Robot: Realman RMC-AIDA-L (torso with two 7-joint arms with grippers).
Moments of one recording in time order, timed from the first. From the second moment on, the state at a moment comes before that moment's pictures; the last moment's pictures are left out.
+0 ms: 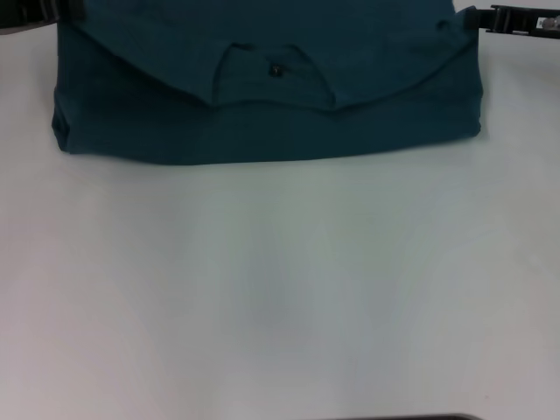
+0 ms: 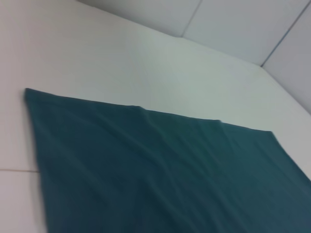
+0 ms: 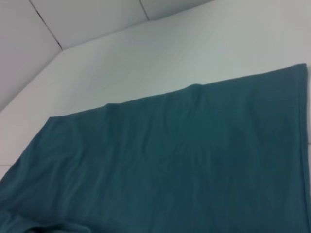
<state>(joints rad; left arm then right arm) -0.78 -1.95 -2.70 -0.55 -0.83 1.07 -2.07 0.72 1.96 2.61 0.48 -2.17 1.00 -1.23</state>
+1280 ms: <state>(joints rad) -0.70 -2.05 -2.70 -0.70 -0.84 1.01 -2.09 0.71 1.98 2.61 0.50 -2.17 0.91 -1.26</state>
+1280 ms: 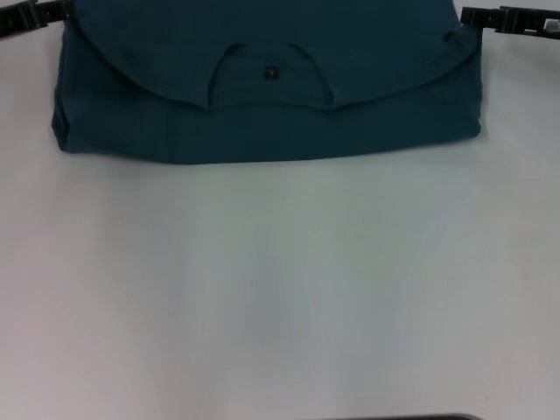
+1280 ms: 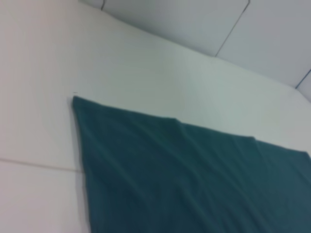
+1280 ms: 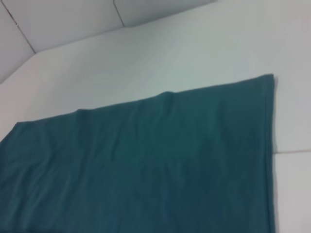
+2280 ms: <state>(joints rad) -0.57 -2.09 -2.70 -0.88 -0.92 1.36 -2.05 0.50 1.91 2.60 0.67 -2.22 1.37 -1.08</state>
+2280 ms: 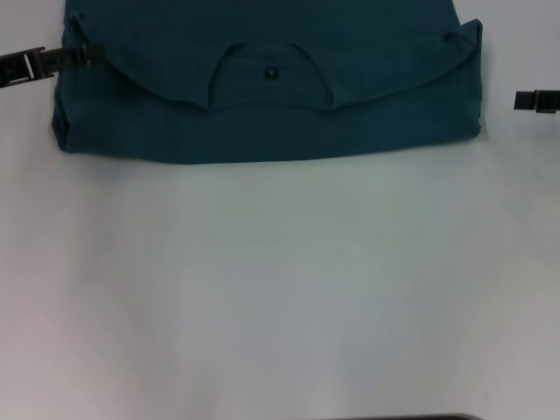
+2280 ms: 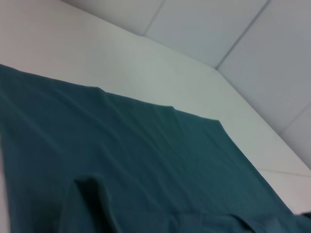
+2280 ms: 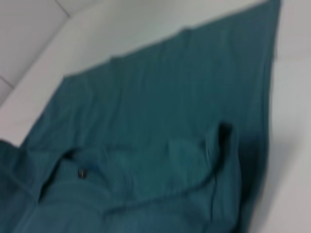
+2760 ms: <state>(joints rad) -0.54 -2.11 -2.69 -0.87 -0.93 1.38 -1.98 0.55 1.94 2.59 0.64 -2.28 1.34 -1.01</state>
